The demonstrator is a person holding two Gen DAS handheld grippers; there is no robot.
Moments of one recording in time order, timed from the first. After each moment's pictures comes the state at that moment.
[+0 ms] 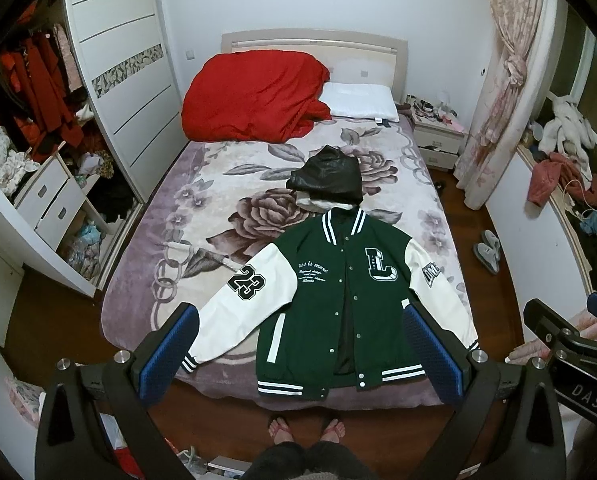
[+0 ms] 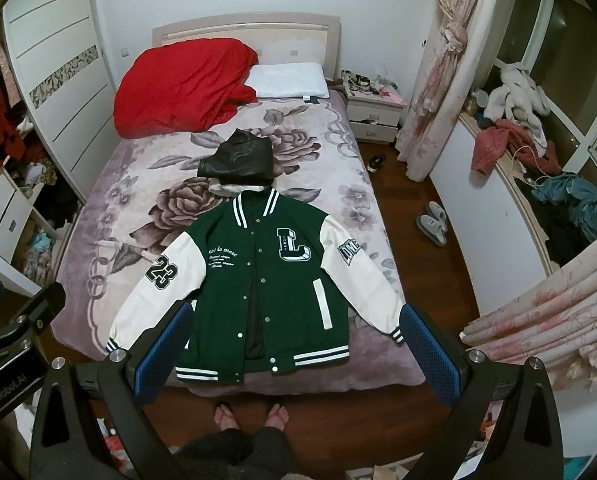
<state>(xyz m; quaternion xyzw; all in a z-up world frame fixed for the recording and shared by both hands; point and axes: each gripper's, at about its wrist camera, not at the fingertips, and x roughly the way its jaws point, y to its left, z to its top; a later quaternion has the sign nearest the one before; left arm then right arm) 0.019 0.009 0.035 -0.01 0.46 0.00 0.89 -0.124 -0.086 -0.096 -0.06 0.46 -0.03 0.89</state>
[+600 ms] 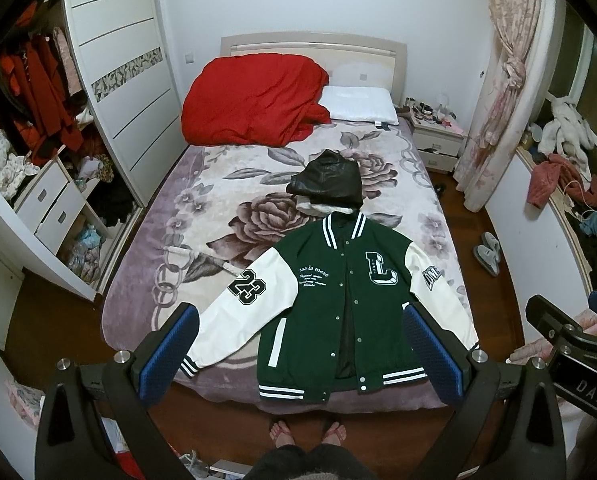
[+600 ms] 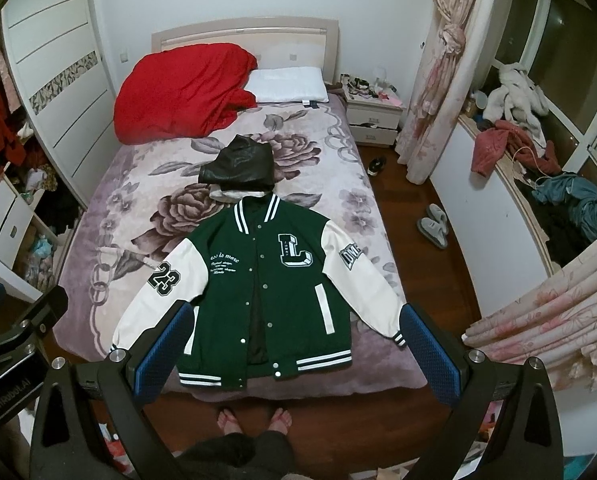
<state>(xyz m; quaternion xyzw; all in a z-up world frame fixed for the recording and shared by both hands) 0.017 0.008 0.034 -0.01 0.46 0.00 0.89 -0.120 -0.084 -0.091 -0.05 0.45 -0.03 0.89</state>
